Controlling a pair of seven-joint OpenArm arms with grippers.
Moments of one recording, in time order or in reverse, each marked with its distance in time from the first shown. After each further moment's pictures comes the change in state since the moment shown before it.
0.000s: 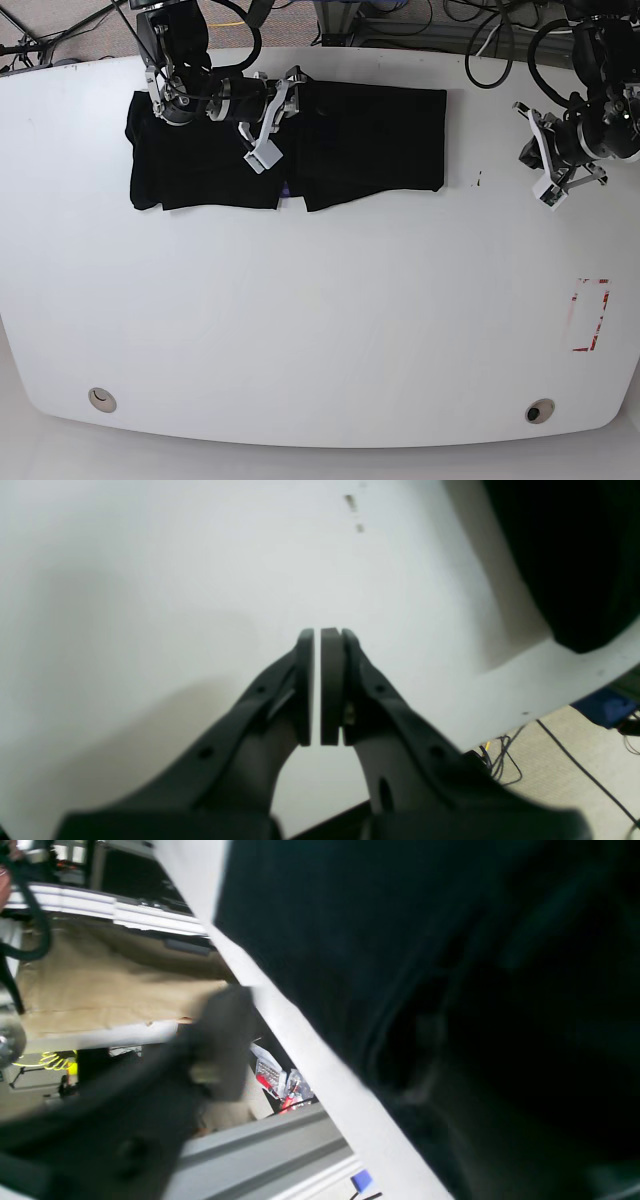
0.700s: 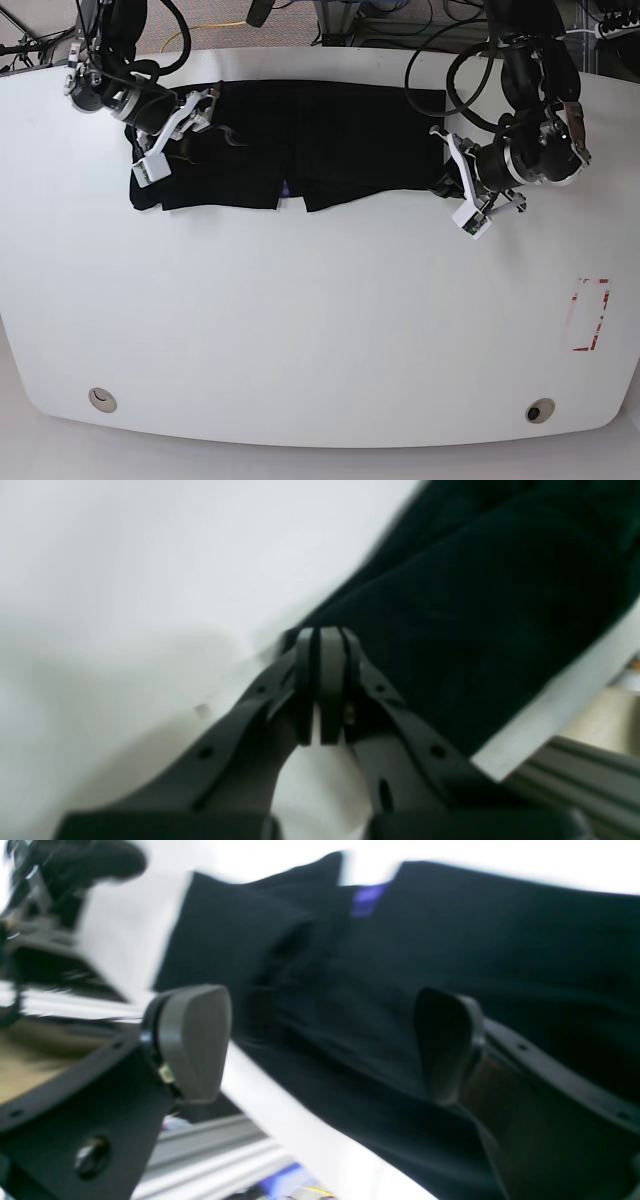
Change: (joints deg) left arm -7.6 18.0 6.0 0.5 0.0 0.0 2.8; right arm -6.8 2.9 27.1 12.8 1.1 5.1 -0.2
